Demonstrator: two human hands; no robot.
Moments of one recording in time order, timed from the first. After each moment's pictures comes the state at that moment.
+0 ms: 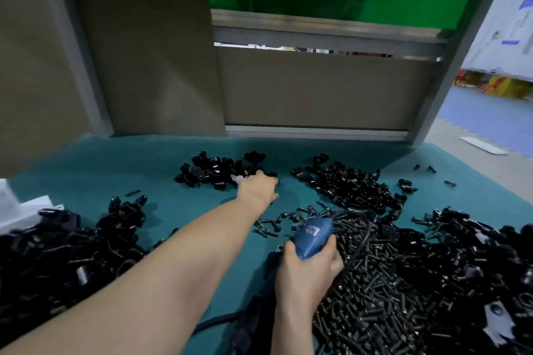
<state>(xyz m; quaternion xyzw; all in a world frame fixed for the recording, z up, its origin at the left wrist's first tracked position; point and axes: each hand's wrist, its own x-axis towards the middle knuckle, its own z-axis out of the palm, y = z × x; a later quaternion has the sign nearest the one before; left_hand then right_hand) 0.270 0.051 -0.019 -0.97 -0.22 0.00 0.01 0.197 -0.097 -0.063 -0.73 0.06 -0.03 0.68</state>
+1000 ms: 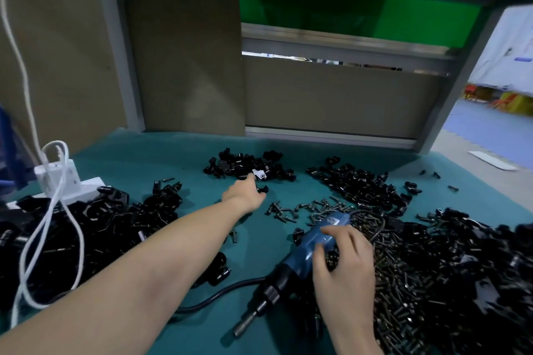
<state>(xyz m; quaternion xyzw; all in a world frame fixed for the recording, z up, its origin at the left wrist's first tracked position) 0.184 0.079 -0.027 -0.91 -0.35 -0.06 -0.21 0.132 -0.161 -0.022 -0.83 -0.28 -0.20 0.45</state>
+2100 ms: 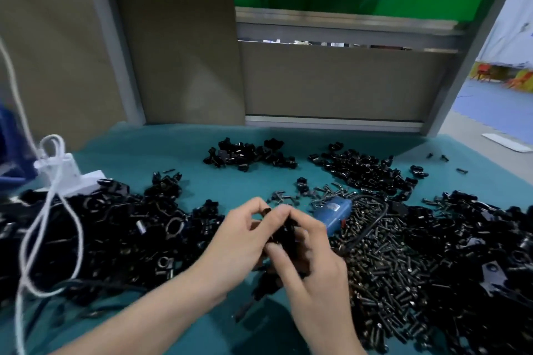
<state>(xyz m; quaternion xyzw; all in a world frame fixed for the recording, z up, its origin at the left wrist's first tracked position) 0.049 -0.050 0.023 -0.69 -0.14 -0.18 -0.68 0.108 -0.164 -0.019 -0.70 -0.41 -0.05 0.57</state>
